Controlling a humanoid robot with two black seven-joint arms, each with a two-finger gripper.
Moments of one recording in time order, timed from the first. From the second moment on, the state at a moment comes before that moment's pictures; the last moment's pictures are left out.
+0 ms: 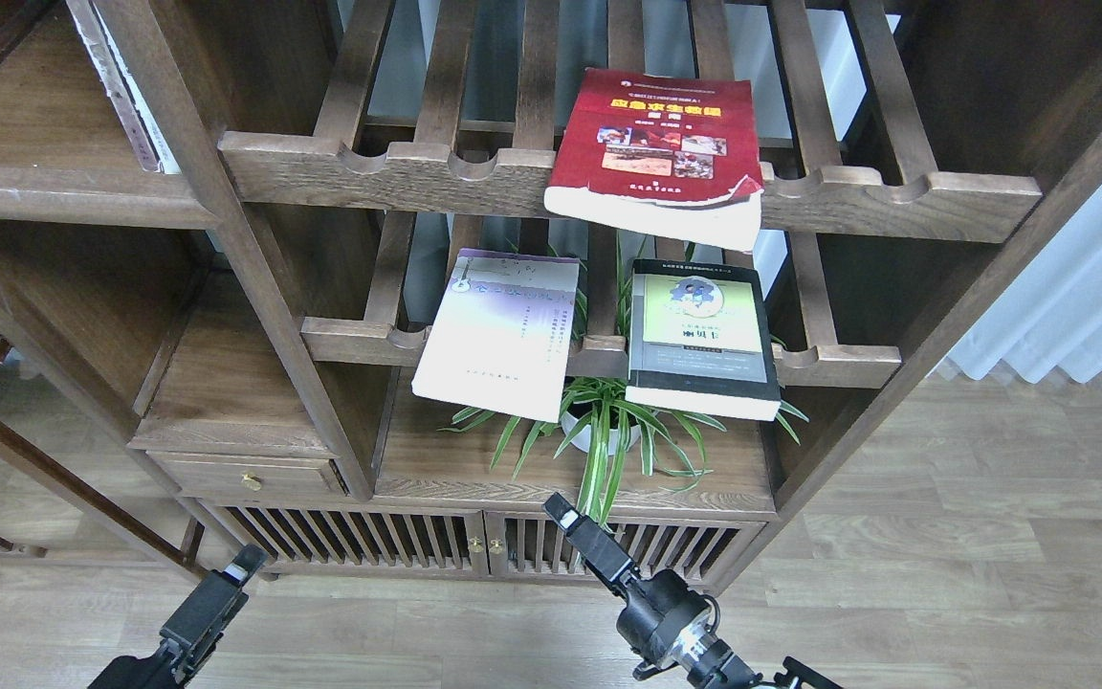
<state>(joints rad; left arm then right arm) 0.32 0.42 -0.97 -1.29 -0.11 -0.49 -0.09 -0.02 0.00 0.74 0.92 -0.08 0.58 0.18</state>
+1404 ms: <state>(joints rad) 0.28 0.46 -1.05 -1.22 -0.11 -0.49 -0.09 -0.05 0.02 1.09 1.11 0.10 0.58 0.23</state>
